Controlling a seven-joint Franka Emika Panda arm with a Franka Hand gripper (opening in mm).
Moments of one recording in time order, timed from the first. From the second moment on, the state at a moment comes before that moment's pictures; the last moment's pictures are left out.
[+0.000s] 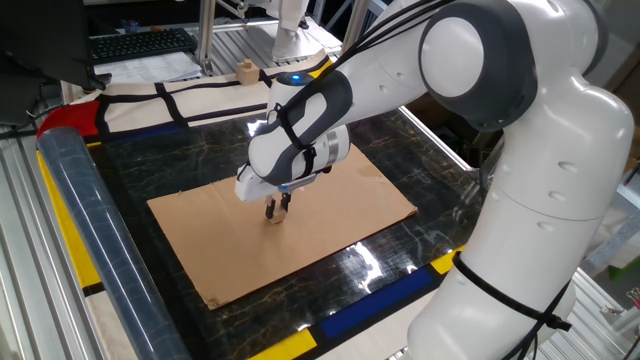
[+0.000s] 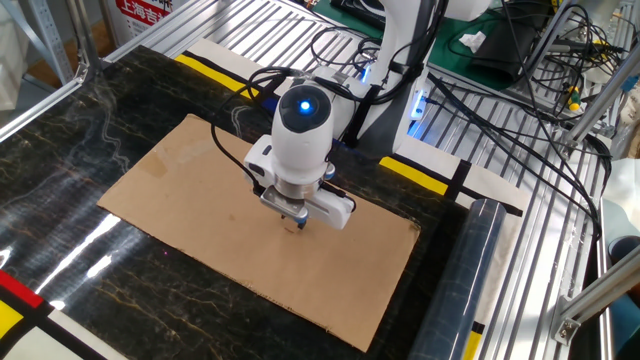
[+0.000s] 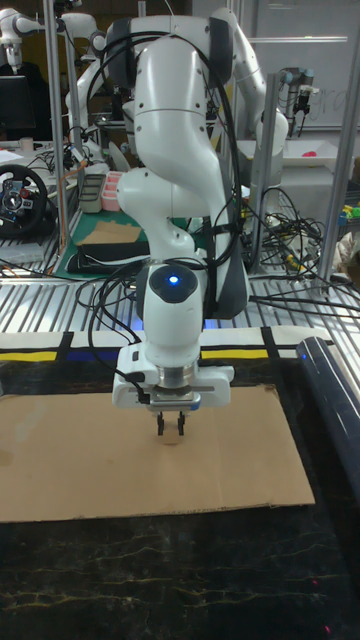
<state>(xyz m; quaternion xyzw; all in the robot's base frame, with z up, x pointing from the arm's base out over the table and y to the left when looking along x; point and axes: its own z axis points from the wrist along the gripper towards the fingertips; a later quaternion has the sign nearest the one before) 0.463 0.000 0.080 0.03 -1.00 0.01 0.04</state>
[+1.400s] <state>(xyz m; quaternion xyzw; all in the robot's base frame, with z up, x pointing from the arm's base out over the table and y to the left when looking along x) 0.463 0.000 0.079 0.02 -1.00 0.01 0.04</state>
